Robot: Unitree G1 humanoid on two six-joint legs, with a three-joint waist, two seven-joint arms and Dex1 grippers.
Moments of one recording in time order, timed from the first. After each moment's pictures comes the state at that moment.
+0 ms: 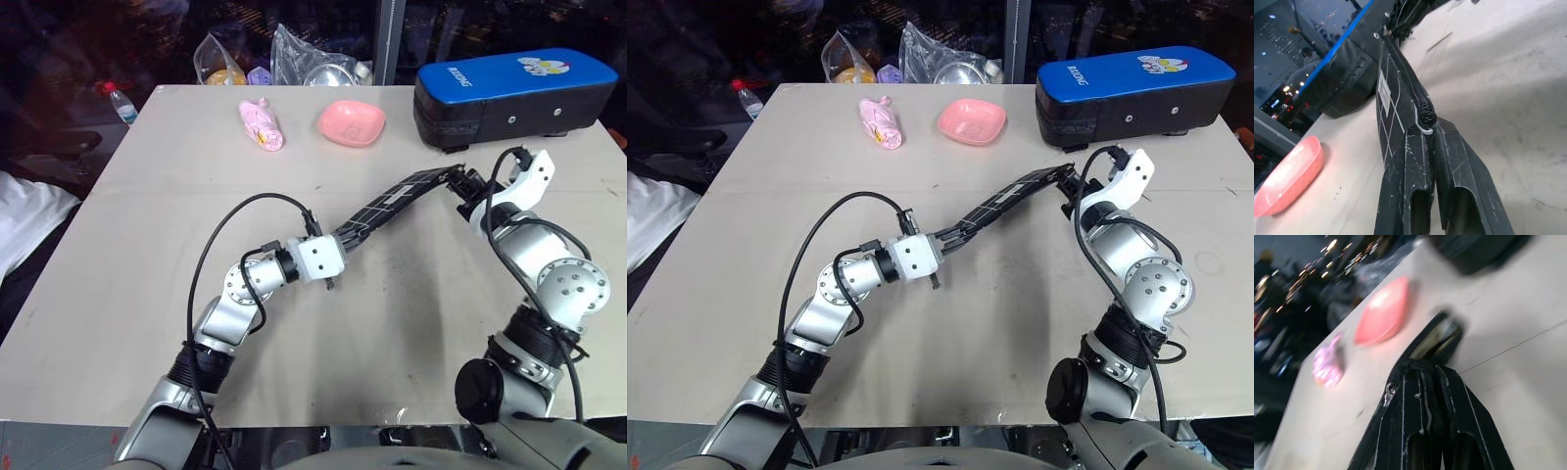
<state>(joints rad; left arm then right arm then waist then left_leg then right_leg) -0.36 0.45 -0.25 0.04 0.10 -0.32 -0.67 -0.64 0.05 -0.63 -0.30 0.79 1.10 -0.31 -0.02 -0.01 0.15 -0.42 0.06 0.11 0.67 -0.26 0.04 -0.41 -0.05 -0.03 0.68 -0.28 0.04</state>
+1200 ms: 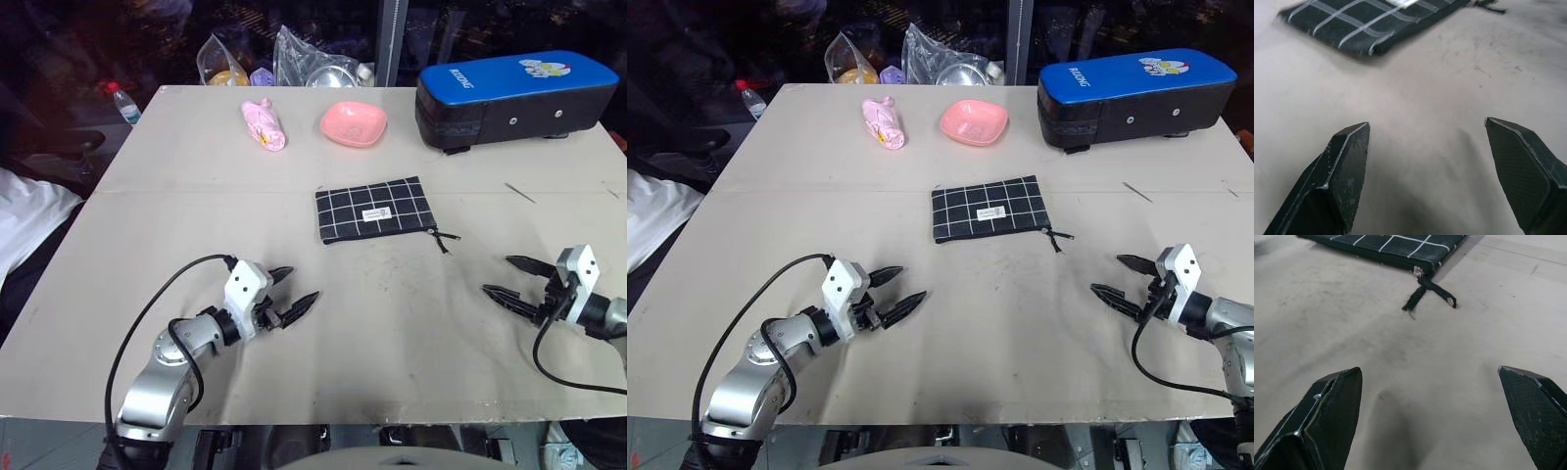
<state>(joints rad) 0.13 0.54 0.00 -0.33 -0.34 0.29 -0.69 -0.05 -0.74 -0.22 0.26 0.46 0.03 1.16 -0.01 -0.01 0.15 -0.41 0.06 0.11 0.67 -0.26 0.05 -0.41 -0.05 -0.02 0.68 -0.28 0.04</state>
